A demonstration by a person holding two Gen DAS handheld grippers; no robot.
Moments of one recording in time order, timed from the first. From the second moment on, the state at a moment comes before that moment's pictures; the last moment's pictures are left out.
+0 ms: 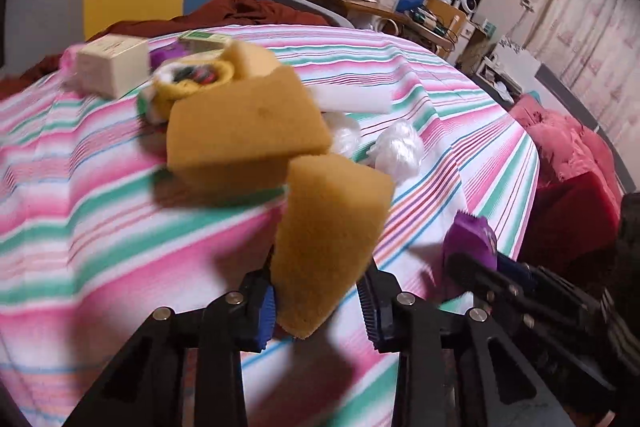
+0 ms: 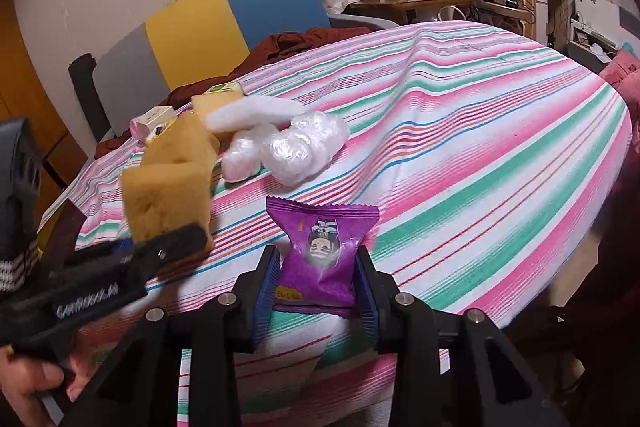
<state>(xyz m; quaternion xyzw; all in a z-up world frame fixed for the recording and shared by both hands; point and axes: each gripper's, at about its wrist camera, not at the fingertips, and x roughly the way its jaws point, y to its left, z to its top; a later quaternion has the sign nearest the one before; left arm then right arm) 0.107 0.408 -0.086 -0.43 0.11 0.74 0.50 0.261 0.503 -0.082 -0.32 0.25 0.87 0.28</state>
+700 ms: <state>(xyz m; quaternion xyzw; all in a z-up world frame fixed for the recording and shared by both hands) 0.102 0.264 -0.062 -0.41 0.04 0.78 0.47 0.215 0.430 -0.054 -0.35 0.19 0.90 0.19</state>
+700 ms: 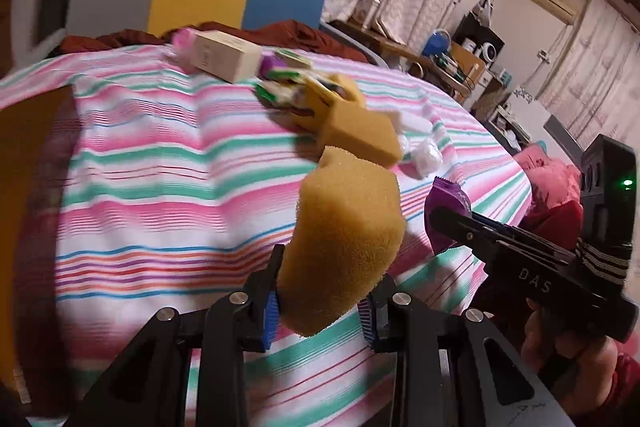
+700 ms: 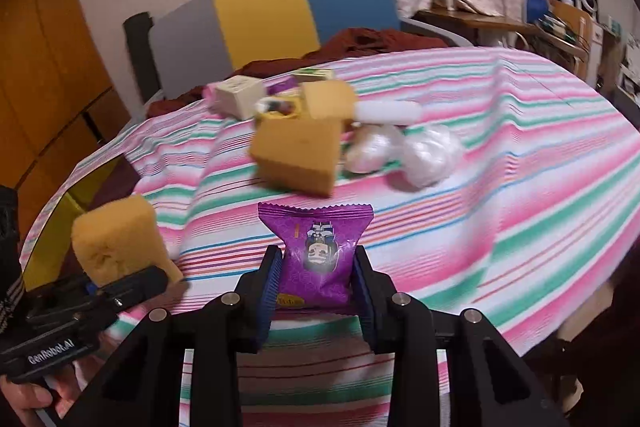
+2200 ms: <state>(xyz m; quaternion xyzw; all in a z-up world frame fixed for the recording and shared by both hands) -0.028 -0.019 -0.051 -0.48 -0.08 0.87 0.12 0.101 0.209 -0.010 -0.36 0.12 0.92 -0.07</state>
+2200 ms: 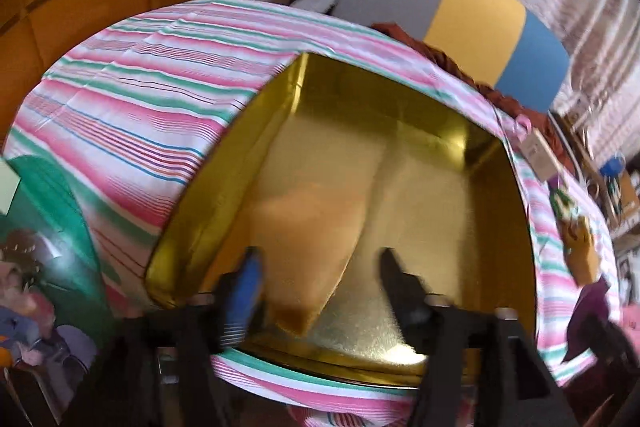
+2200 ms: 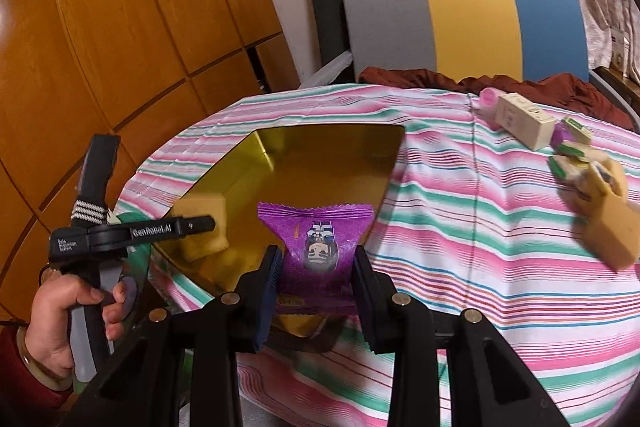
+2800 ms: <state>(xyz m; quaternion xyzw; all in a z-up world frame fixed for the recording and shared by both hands) 0.000 -0.078 0.001 -0.32 -0.19 0.93 0.00 0.042 0.147 -0.038 -0.40 0.11 0.90 -0.13</state>
